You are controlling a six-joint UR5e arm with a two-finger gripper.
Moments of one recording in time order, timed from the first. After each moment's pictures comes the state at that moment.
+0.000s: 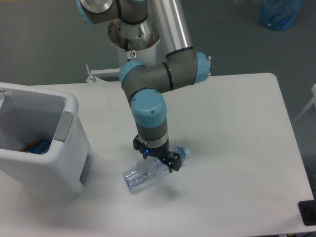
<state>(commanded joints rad) 2.30 -2.02 -1.70 -0.92 1.62 0.89</state>
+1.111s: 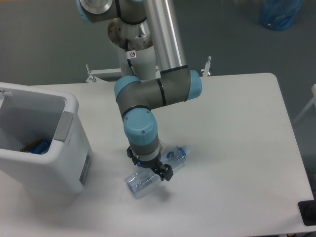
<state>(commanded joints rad) 2.29 -2.11 -1.63 -0.91 1.64 0.89</state>
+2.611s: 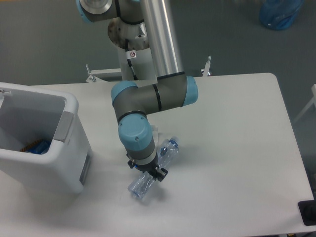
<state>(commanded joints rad) 2.28 -2.07 -1.63 -0.91 1.66 0.90</state>
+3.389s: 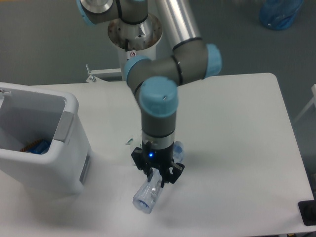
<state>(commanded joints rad) 2.39 -1.98 -1.38 -0.91 1.13 0.61</state>
